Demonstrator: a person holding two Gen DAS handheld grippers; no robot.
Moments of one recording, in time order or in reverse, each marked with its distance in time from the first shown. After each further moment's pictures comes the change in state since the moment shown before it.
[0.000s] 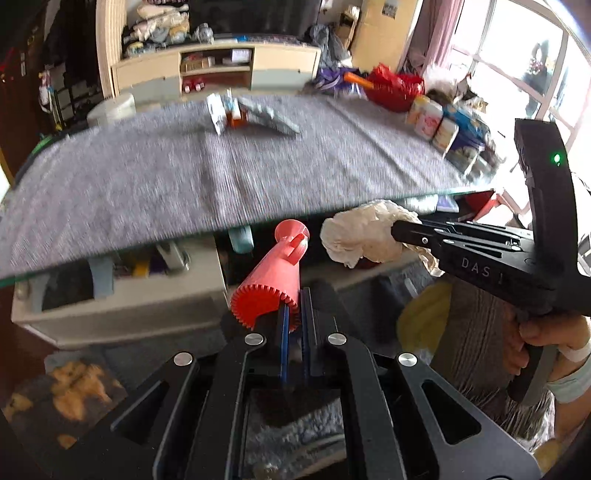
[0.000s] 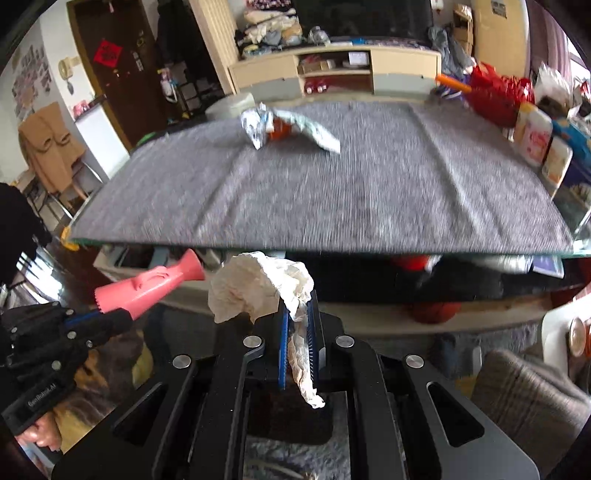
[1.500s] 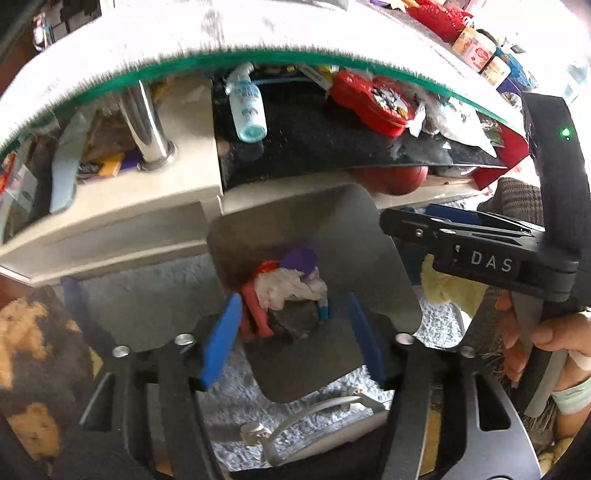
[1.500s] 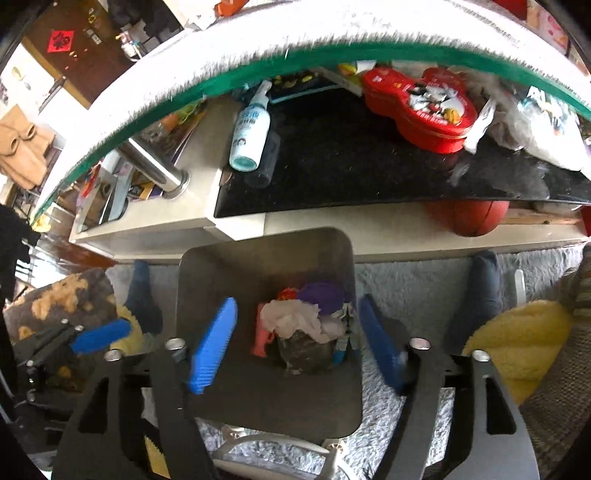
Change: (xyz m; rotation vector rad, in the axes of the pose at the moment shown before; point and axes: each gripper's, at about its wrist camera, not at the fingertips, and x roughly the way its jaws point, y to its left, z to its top) left arm 0.097 0.031 -0.049 -0.082 0.262 0.012; right arm 0.100 -0.019 -0.047 0.140 0.235 0.010
